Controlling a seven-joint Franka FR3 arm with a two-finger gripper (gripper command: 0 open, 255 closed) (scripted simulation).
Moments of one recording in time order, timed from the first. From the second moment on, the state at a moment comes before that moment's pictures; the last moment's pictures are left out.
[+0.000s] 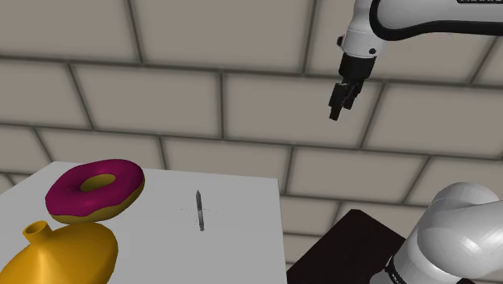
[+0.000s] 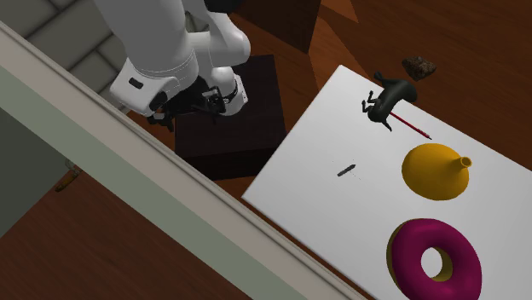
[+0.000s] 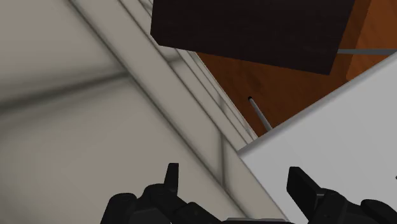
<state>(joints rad) -0.02 -0.78 0.01 -2.30 -0.09 1.61 -0.14</state>
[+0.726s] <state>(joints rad) 0.05 -0.69 0.16 -2.35 0.02 1.77 0.00</state>
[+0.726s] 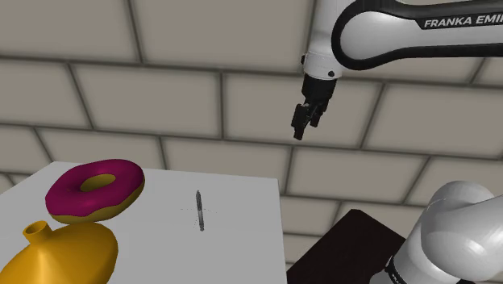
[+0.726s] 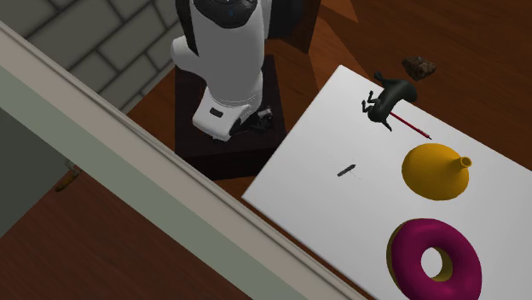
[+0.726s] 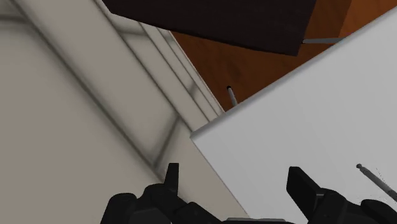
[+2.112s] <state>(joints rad) 0.15 -0.19 0.51 -2.15 0.03 2.12 0.36</state>
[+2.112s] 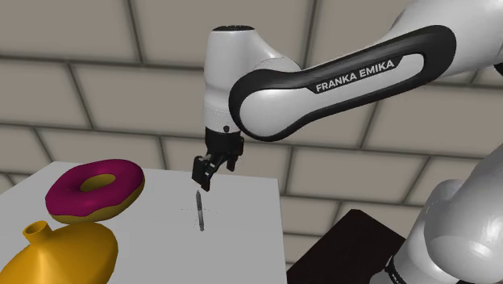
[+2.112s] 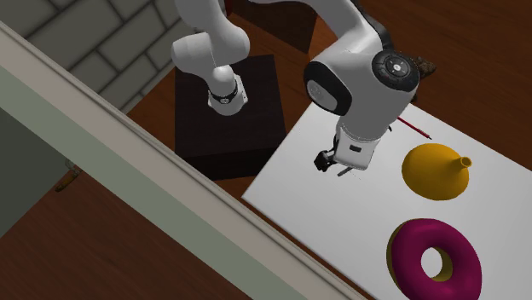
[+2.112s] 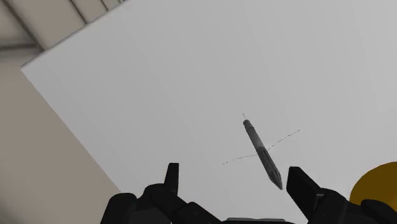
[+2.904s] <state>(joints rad) 0.17 -0.01 0.58 -2.11 -0.08 2.25 0.48</state>
